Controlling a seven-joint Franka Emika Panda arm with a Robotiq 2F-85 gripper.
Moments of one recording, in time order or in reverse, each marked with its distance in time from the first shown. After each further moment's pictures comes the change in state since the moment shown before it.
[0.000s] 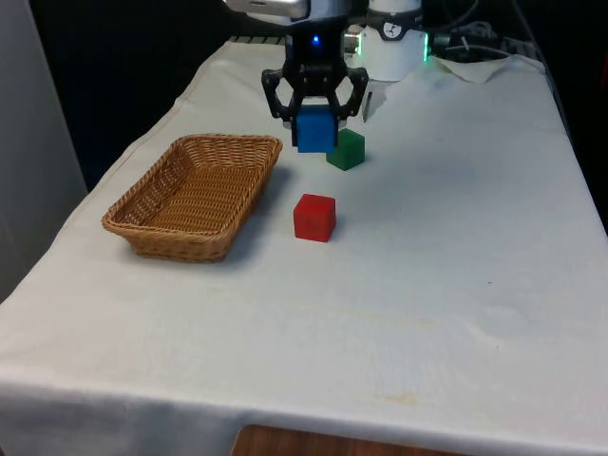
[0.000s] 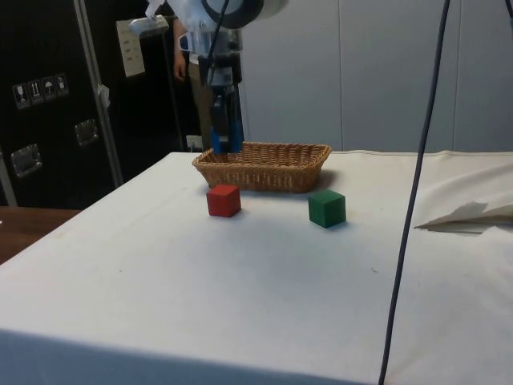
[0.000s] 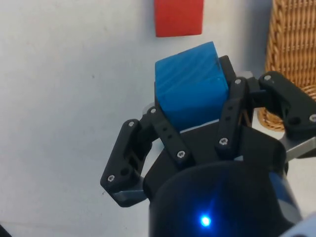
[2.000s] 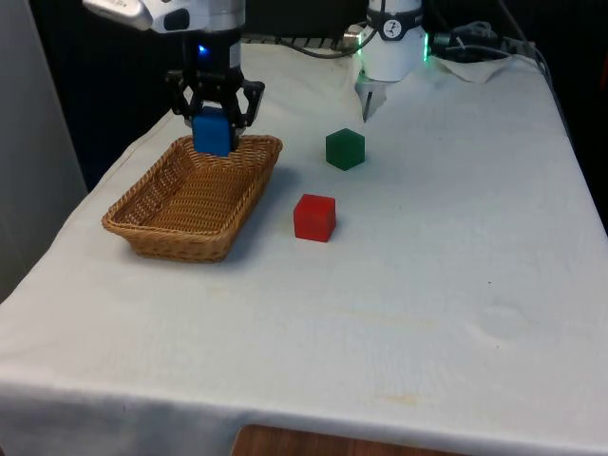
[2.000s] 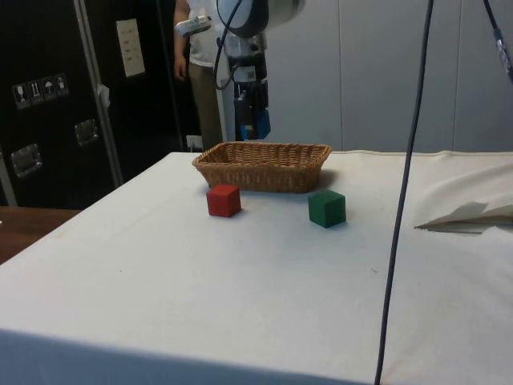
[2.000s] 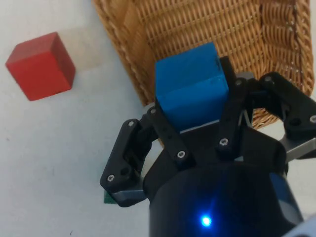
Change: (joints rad) arm -0.012 0.116 -0.219 0.102 0.035 -0.002 0.008
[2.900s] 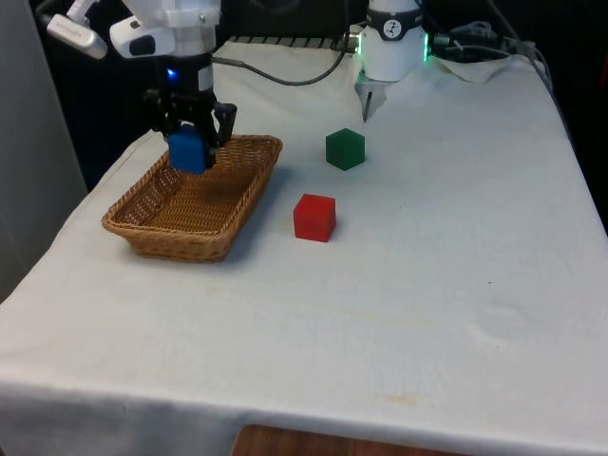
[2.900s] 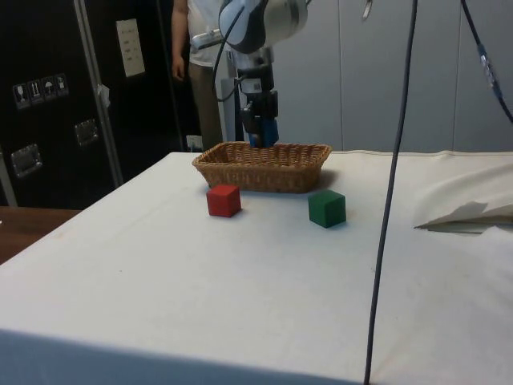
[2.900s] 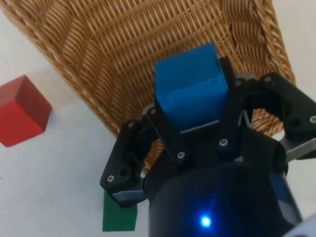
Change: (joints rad) arm -0.017 0.116 -0.057 0.072 0.102 0.006 -0.003
